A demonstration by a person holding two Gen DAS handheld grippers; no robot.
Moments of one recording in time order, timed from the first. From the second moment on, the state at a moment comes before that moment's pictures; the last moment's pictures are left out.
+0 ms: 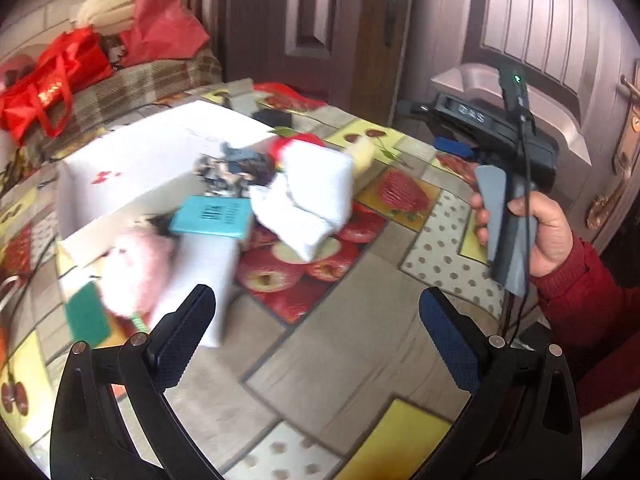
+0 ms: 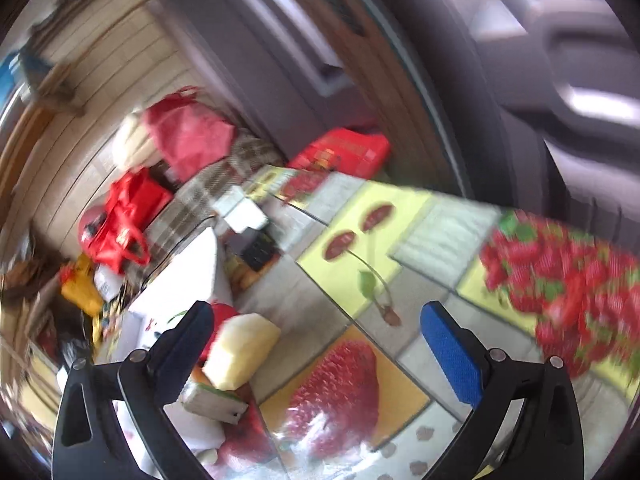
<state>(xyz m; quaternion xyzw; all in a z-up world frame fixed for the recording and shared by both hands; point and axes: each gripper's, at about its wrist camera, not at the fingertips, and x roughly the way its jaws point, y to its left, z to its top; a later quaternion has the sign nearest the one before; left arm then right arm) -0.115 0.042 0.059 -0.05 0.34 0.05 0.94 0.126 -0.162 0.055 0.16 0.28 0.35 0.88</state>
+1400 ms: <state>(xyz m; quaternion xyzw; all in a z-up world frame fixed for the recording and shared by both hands) -0.175 0.142 0.058 -0.08 0.13 0.33 0.93 0.053 -0.093 0.075 -0.02 0.13 0.43 0.89</state>
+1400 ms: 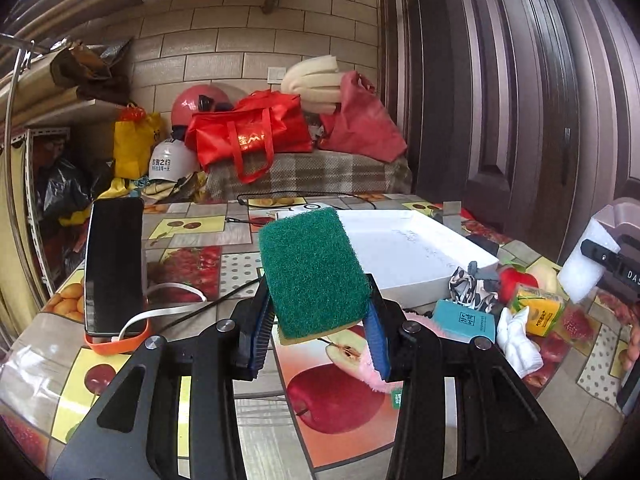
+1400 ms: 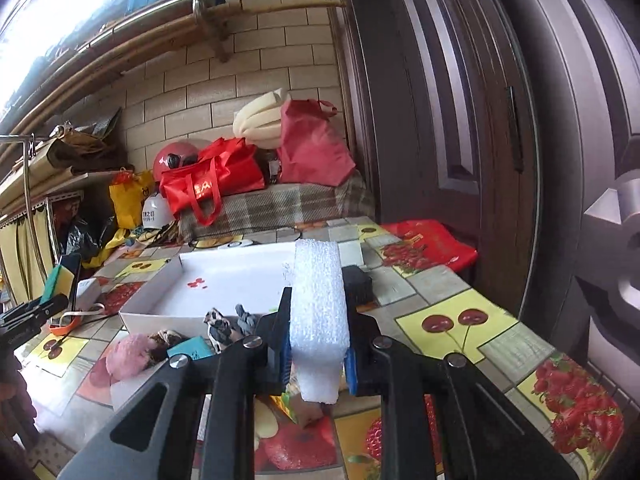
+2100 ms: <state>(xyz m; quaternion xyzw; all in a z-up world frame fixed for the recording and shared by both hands) -0.106 0.183 0.062 -0.05 0.11 0.36 0.92 0.061 -0.013 0.070 -0.03 0.11 0.44 0.89</state>
